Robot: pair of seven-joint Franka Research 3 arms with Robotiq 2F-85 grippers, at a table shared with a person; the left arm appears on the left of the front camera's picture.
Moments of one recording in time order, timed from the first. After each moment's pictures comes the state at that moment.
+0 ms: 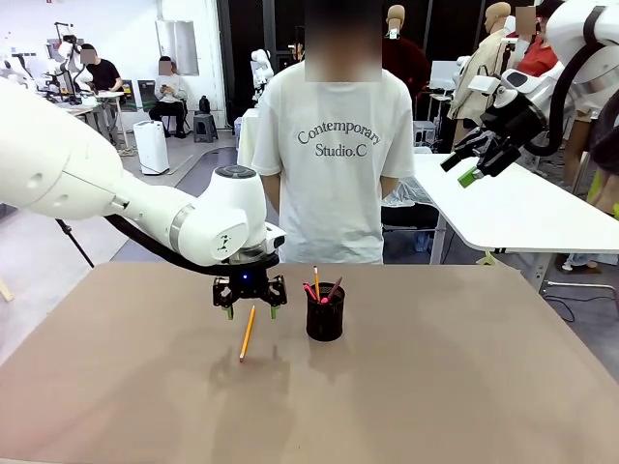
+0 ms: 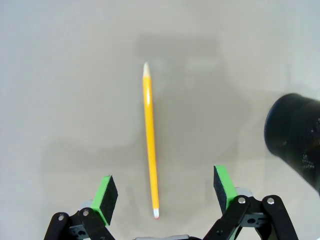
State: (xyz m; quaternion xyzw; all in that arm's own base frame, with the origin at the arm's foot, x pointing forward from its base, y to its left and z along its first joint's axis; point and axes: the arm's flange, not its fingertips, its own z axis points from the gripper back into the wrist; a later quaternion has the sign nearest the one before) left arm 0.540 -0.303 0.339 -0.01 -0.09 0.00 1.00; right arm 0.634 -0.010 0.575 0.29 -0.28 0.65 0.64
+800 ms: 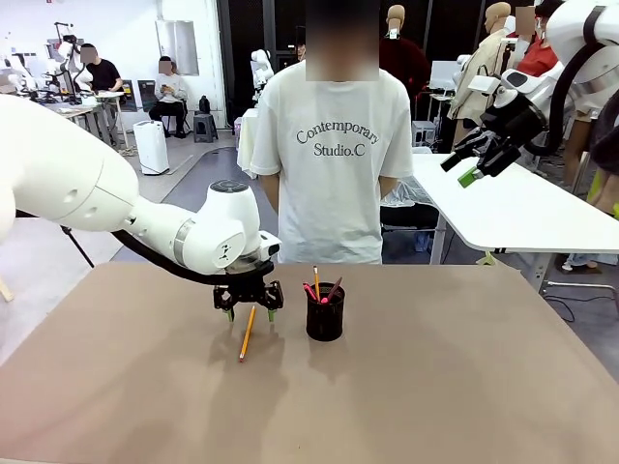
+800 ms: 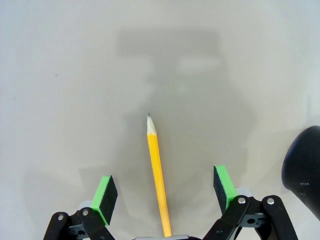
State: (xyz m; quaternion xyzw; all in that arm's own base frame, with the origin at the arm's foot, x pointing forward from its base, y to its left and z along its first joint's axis) left arm 0.582 -0.288 0.303 -0.02 -0.08 -0.03 1.00; right arm 0.634 -0.010 0.575 0.29 -0.28 0.65 0.64
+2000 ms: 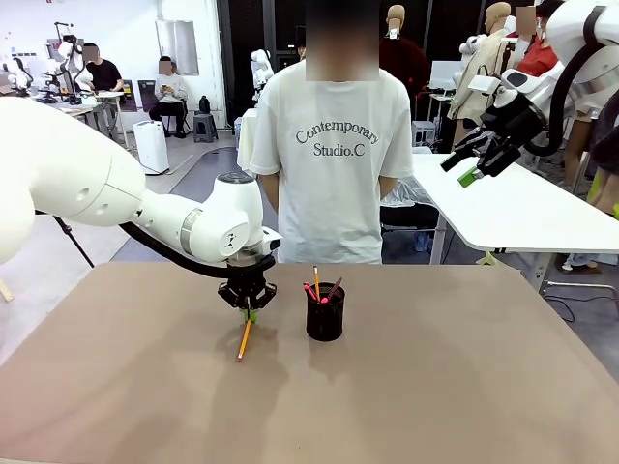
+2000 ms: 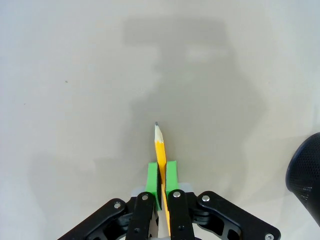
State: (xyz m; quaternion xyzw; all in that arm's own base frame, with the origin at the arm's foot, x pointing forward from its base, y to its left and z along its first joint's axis) left arm 0.596 -0.288 0.309 0.00 -0.06 -0.03 1.00; right arm 0.634 -0.010 0.575 0.29 -0.28 0.65 0.64
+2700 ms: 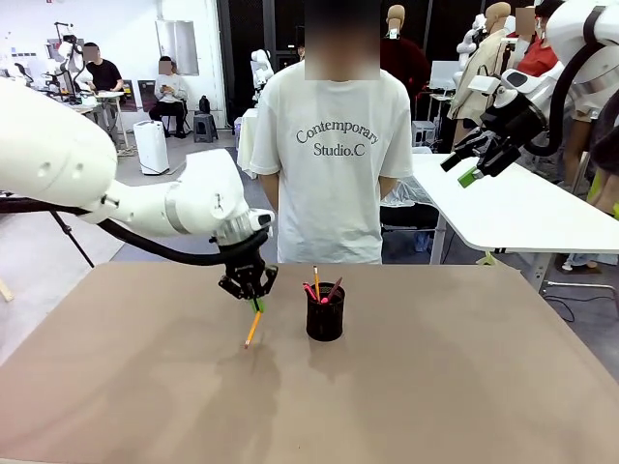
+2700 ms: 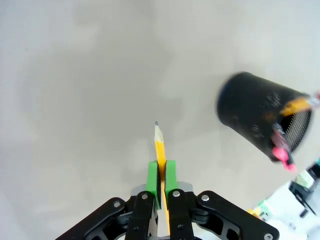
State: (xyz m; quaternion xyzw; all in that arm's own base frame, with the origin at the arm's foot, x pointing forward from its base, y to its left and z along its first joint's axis) left arm 0.580 -0.273 0.373 -0.15 0.02 -0.06 0.99; right arm 0.634 -0.010 0.575 0.29 -0.28 0.65 0.64
